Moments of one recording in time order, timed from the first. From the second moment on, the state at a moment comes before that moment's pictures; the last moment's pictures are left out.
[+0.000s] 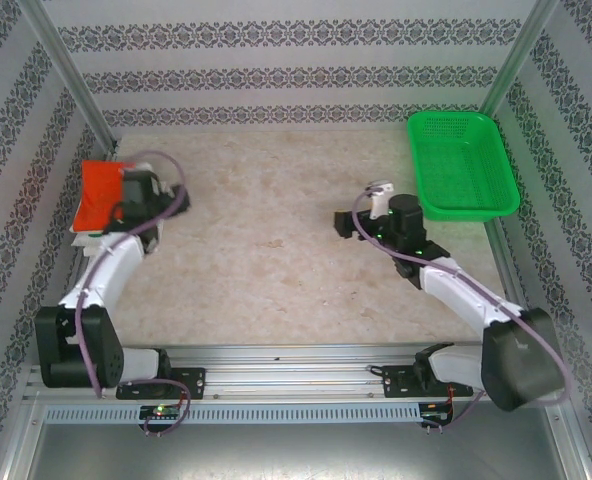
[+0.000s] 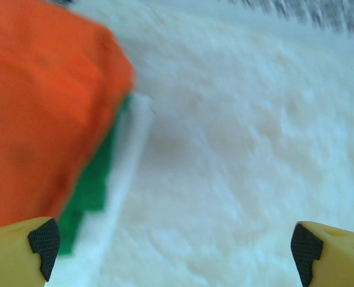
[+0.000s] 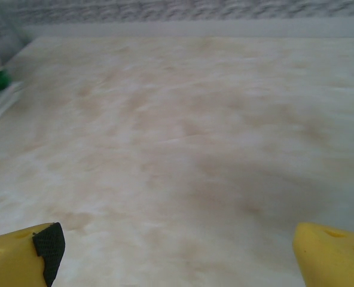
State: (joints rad) left arm 0.01 1.30 0.88 -0.22 -0.14 -0.24; right arm 0.29 1.21 0.67 0.11 -0.15 0.18
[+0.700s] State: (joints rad) left arm -0.07 1.25 0.24 0.57 -0.28 -0.03; right arm -0.03 1.26 0.37 0.39 0.18 0.10
